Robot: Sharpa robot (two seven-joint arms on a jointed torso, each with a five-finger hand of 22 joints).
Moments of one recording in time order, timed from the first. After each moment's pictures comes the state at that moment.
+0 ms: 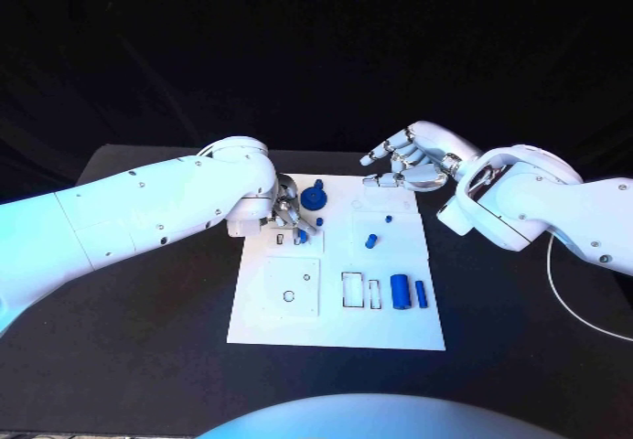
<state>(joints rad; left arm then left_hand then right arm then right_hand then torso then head) 1.36 -0.46 -0.07 1.28 -1.04 0.33 -0.70 1.30 0.17 -0.23 0.24 0.06 0.92 0.04 0.63 0.64 1.35 -0.02 1.24 1.18 1.47 -0.08 1.57 1.31 0.05 1.46 0.03 1.44 1.31 1.32 -0.99 -0.06 1.73 -1.03 -0.38 -0.02 1.29 -0.08 0.19 0.03 0.22 0.98 0.14 0.07 0.07 1.34 0.05 0.99 1.24 1.47 -0.03 1.41 1.31 0.05 1.45 0.09 1.48 1.31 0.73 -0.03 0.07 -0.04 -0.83</state>
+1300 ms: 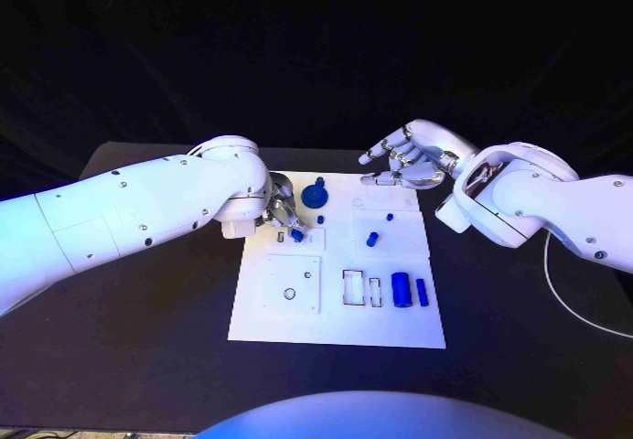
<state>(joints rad) 1.36 -0.52 -0.07 1.35 -1.01 0.28 -0.70 1.24 -0.11 0.53 0.23 0.12 0.90 0.06 0.57 0.74 1.33 -0.02 1.18 1.14 1.47 -0.08 1.57 1.31 0.05 1.46 0.03 1.43 1.31 1.32 -0.97 -0.06 1.72 -1.03 -0.37 -0.03 1.29 -0.08 0.19 0.03 0.23 0.98 0.14 0.07 0.07 1.34 0.05 0.99 1.24 1.47 -0.03 1.41 1.31 0.05 1.45 0.09 1.48 1.31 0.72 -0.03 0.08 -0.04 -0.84</state>
